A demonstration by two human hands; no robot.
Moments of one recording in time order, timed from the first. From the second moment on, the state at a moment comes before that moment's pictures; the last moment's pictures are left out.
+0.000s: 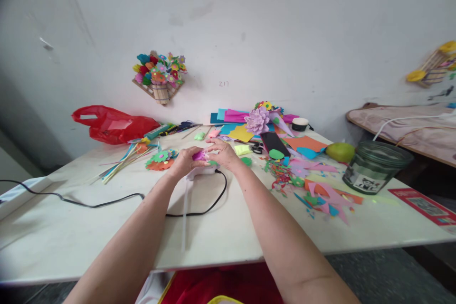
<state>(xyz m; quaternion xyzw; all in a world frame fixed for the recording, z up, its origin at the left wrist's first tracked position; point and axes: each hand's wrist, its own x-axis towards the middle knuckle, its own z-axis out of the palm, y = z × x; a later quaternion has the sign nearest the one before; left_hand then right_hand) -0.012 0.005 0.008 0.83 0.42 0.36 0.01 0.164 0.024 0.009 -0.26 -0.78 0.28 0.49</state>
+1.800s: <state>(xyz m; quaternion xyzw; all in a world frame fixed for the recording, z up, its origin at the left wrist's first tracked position) -0.010 0.005 0.007 0.80 0.45 0.39 -0.08 0.167 0.024 0.011 -0.26 -0.81 0.11 0.51</state>
